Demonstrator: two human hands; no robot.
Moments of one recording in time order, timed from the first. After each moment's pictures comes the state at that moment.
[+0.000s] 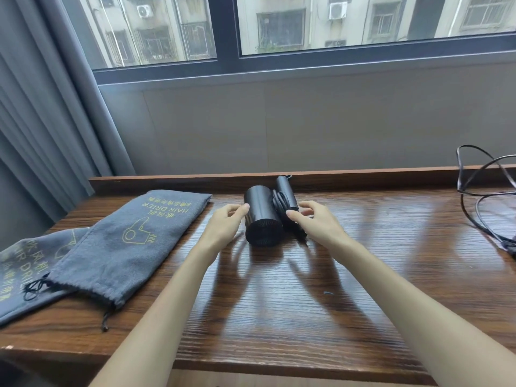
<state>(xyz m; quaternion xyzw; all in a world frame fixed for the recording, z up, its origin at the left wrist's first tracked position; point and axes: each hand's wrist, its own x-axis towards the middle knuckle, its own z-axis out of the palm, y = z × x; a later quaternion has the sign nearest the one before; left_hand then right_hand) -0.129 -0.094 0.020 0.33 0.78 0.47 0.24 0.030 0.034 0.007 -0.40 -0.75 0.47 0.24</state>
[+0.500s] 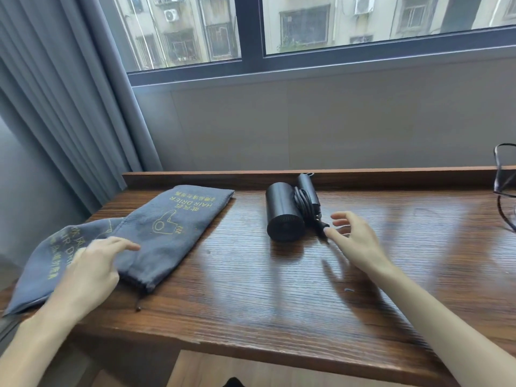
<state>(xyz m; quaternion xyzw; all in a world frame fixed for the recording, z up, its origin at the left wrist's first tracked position) -0.219 -0.312 0.026 0.37 0.91 0.14 -0.08 0.060 0.025 -0.019 -0.39 -0.78 0.39 0.29</state>
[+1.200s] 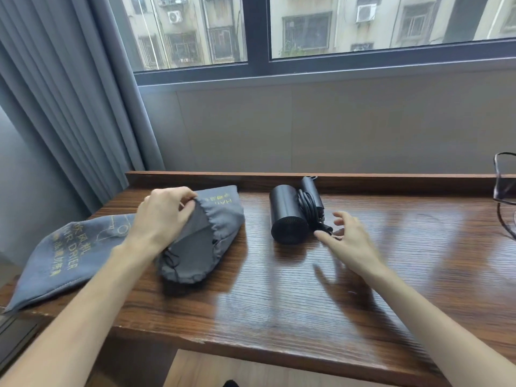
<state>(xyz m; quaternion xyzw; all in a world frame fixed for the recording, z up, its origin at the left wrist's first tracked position) -0.189 -0.206 0.070 0.42 0.84 0.27 -0.20 0.050 0.010 -0.011 -0.40 -0.80 0.37 0.25</state>
